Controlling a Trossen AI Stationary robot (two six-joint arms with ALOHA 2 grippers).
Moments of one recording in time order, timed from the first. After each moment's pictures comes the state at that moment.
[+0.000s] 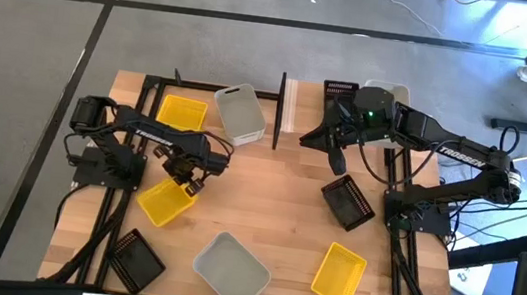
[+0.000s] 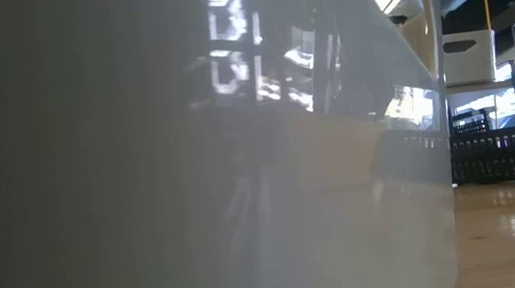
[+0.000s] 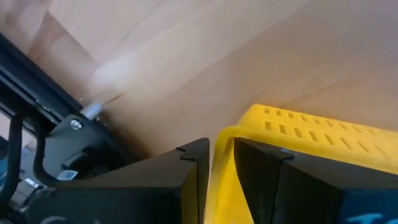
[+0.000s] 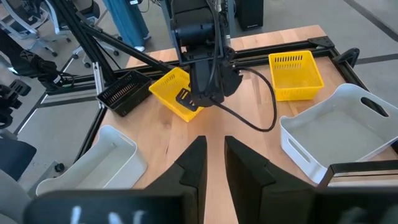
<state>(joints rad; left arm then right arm) 0.06 1.62 0.93 -1.24 0.02 -0.91 -0.26 1.23 1.29 -0.52 -0.37 0.04</state>
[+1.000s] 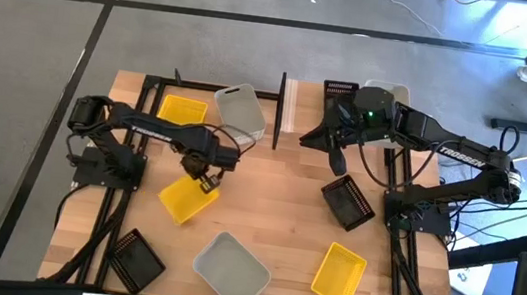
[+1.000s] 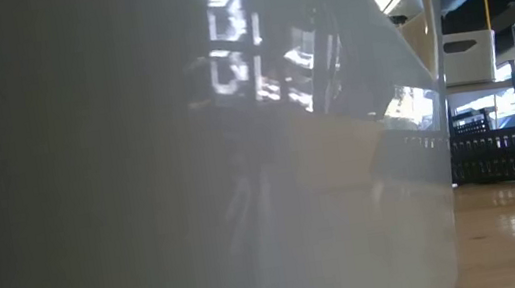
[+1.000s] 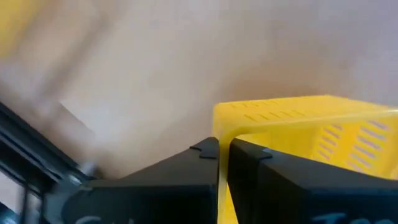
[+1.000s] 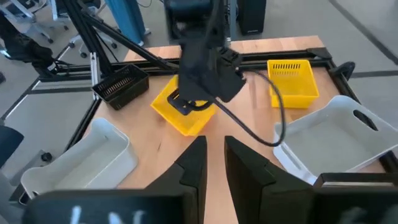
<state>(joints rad) 0.04 1.60 1.12 -1.16 -0.10 -0.84 -0.26 1.23 1.29 -0.52 -0.36 -0.05</state>
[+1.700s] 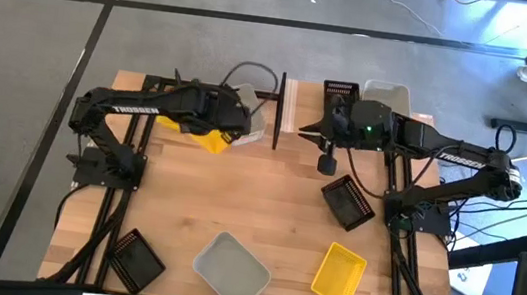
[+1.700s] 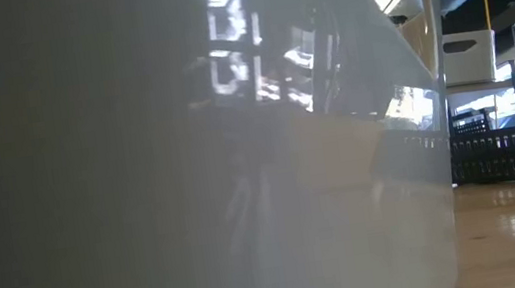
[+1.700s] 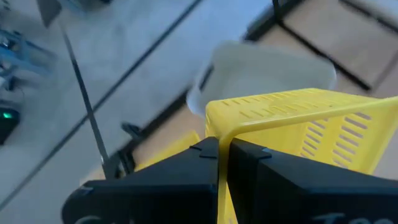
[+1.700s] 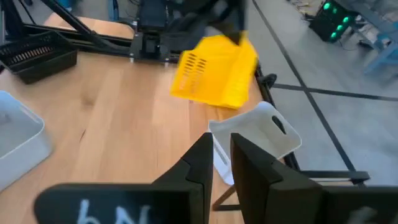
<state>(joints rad) 0.11 1.60 1.69 -1.35 -0.81 -0.63 -0.13 1.24 1.29 -0.49 0.05 -0.22</state>
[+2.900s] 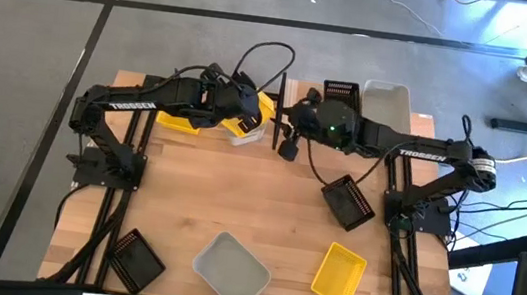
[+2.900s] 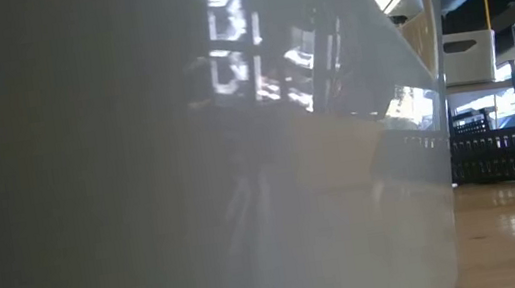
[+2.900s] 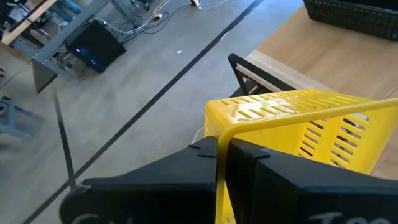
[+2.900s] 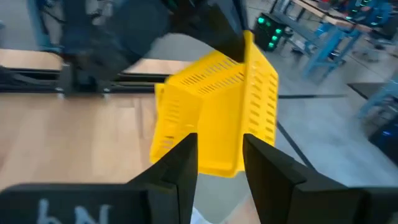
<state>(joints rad) 0.13 1.60 1.75 -0.98 -0.87 -0.28 -0.13 1.47 1.29 -0.15 0.28 -0.17</state>
